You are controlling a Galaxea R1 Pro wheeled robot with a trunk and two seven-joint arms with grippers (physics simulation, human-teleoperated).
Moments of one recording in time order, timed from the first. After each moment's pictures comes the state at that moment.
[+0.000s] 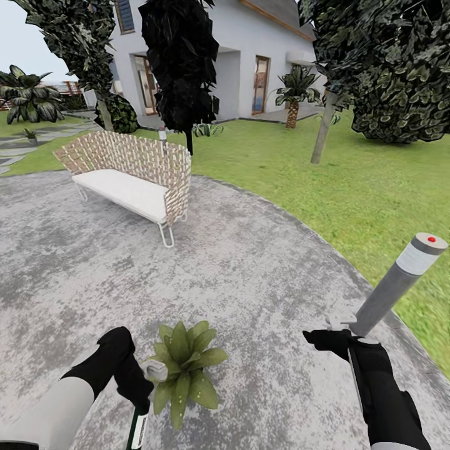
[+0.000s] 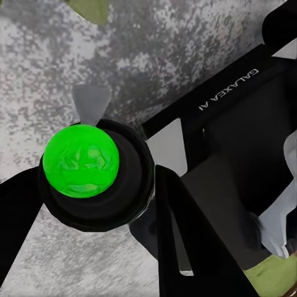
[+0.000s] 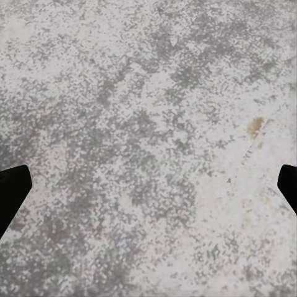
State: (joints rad) left arm -0.70 0.12 -0.11 -0.61 -0.96 0.97 -1.40; right arm -0.41 0.04 -0.34 -1.31 0.43 0.69 0.45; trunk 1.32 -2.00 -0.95
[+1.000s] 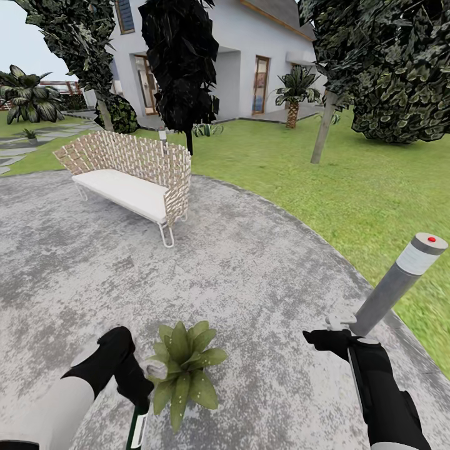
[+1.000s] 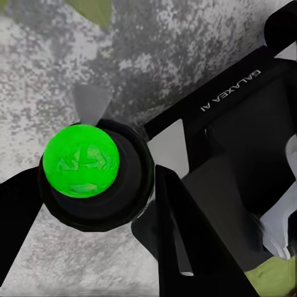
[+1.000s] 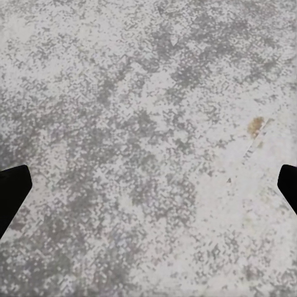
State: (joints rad) left arm -0.70 0.12 -0.11 -0.61 -0.96 0.97 -1.39; right arm -0.41 0.04 -0.34 -1.31 0.43 0.69 0.45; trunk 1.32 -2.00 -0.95
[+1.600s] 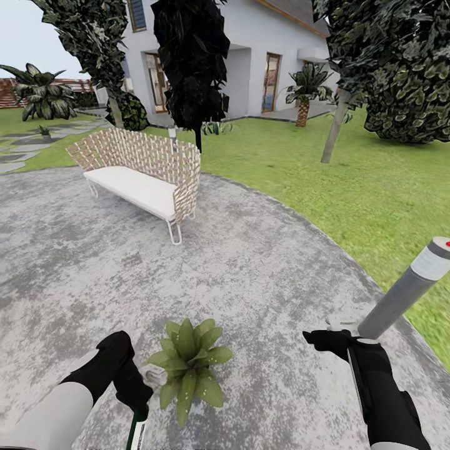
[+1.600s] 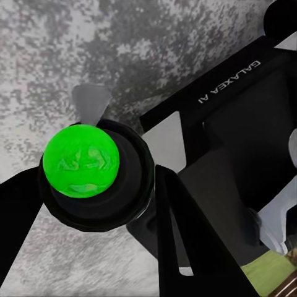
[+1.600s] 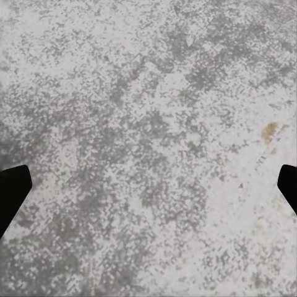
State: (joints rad) left arm -0.68 0.12 -0.11 -0.61 -0.96 0.97 -1.39; right arm -0.41 0.04 -0.34 -1.31 0.43 0.69 0.45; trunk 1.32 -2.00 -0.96
